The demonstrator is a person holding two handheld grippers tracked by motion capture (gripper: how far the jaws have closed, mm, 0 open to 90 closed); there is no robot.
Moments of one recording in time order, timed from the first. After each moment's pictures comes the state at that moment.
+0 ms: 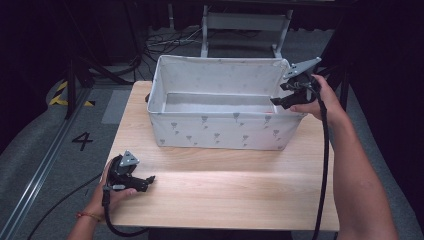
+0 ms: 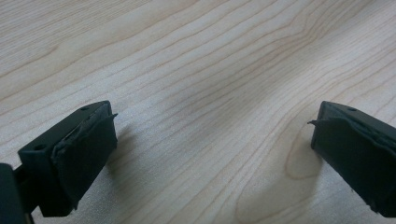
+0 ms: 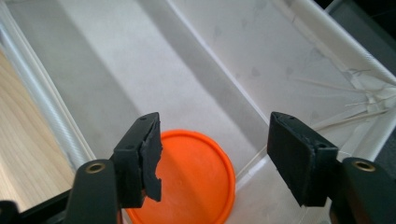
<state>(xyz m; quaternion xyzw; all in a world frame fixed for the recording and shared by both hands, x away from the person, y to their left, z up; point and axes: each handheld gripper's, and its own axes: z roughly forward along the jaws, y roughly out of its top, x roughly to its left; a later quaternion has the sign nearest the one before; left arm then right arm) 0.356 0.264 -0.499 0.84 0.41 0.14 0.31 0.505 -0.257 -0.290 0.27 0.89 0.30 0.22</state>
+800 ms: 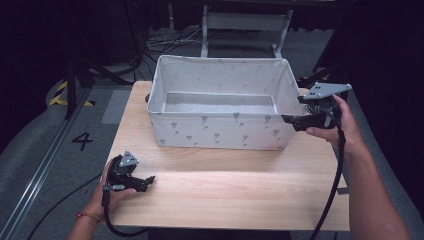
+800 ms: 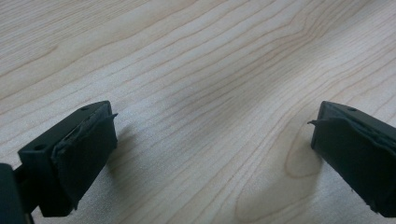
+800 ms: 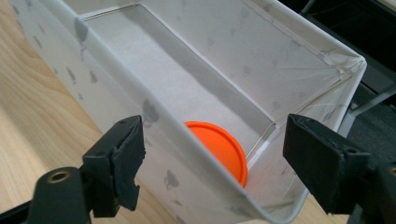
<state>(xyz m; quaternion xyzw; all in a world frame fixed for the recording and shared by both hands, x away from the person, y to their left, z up) 0.355 0.265 -0.499 0.84 0.41 0.14 0.31 0.421 -0.279 -0.292 0.30 0.84 0.35 0.27</state>
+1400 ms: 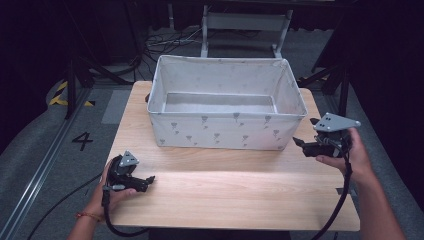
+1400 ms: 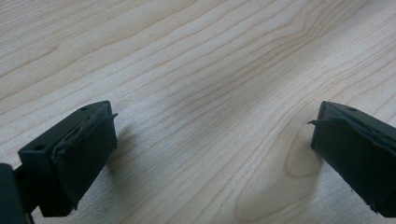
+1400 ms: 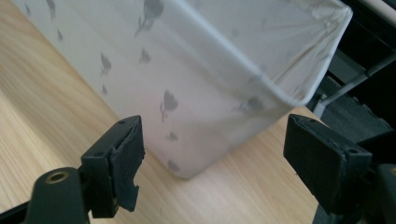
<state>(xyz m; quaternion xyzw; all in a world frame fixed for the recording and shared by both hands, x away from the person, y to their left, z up) 0.355 0.265 -0.499 0.84 0.41 0.15 0.31 0.375 -0.307 -0.343 0.31 0.84 0.31 0.32</state>
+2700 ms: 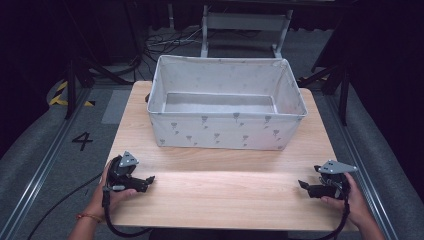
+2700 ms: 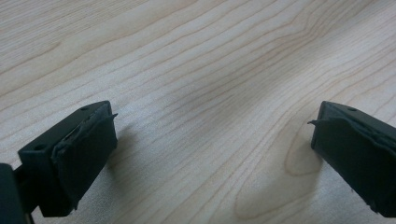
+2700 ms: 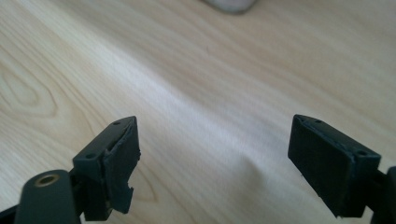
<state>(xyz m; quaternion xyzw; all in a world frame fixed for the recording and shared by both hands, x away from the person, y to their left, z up) 0.354 0.265 -0.499 0.84 0.42 0.15 0.31 0.326 -0.368 -0.488 0.41 0.84 0.30 0.21</state>
